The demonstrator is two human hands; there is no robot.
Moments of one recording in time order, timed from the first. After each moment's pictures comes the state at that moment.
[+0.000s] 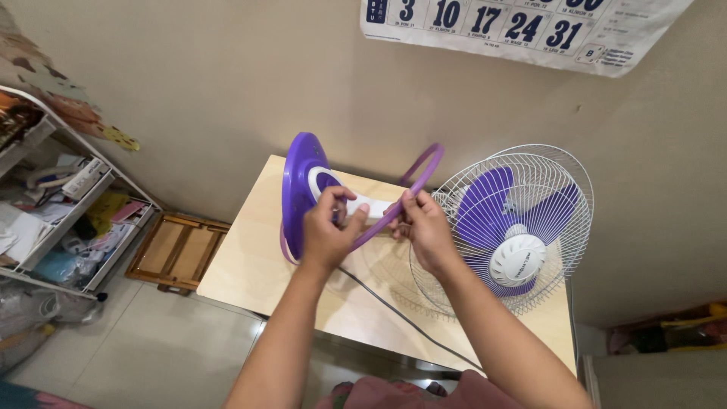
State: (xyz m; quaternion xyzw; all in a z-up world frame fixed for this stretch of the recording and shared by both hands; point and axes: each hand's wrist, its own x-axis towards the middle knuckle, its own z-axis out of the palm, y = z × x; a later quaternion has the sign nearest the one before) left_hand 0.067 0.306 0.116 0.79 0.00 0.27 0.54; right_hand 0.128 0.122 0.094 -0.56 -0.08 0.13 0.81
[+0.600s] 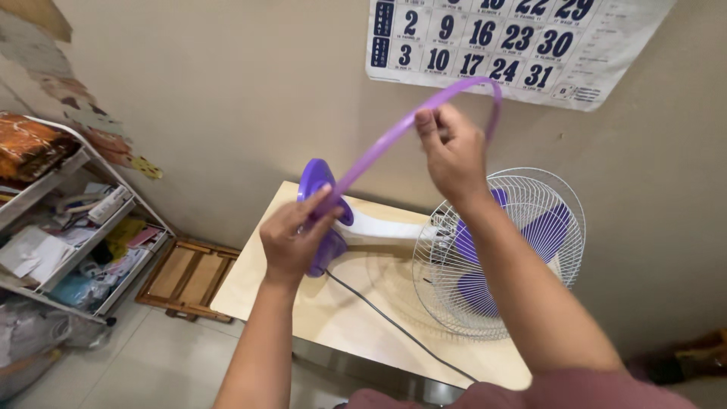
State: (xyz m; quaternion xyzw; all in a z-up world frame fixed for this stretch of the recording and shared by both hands) left_hand 0.030 0.348 0.183 0.78 -0.11 0.52 0.33; right_hand 0.153 0.119 0.267 -0.72 -0.31 -0.25 0.57
